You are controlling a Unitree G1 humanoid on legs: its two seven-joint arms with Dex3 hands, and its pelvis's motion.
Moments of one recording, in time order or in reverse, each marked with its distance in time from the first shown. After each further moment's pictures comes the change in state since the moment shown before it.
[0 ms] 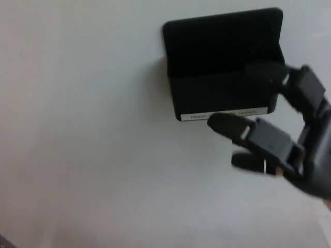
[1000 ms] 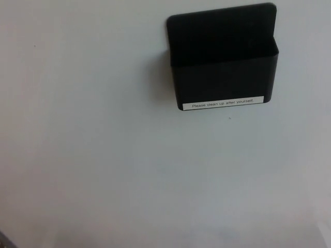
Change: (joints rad) left_arm 0.059 -0.035 0.022 -0.046 -0.002 0.001 -0.007; right_arm 1.245 -0.047 -0.814 0.065 0.034 -0.100 -0.024
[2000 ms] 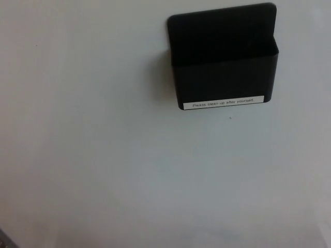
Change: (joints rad) left_arm -0.082 0.040 -0.022 0.082 0.026 0.023 0.048; right_arm -0.686 0.227 0.058 1.193 0.221 0.141 0.396
